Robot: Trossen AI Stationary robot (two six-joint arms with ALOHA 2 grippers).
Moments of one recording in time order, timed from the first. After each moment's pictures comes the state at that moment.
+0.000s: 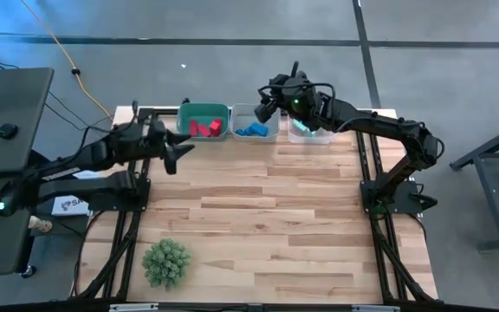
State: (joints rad) left arm 0.46 0.56 0.61 -0.35 -0.02 -0.33; right arm -0.31 1.60 1.56 -0.29 0.54 0.02
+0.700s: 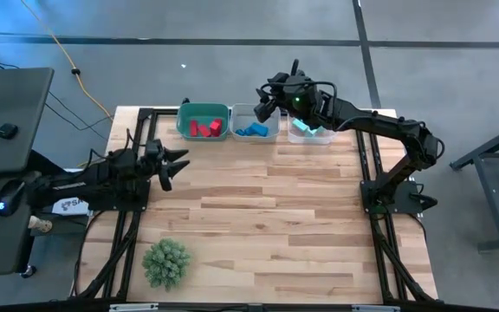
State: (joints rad) left arm 0.31 0.14 0.17 -0.16 -0.15 -0.34; right arm -0.32 1.60 1.56 -0.26 0.49 0.03
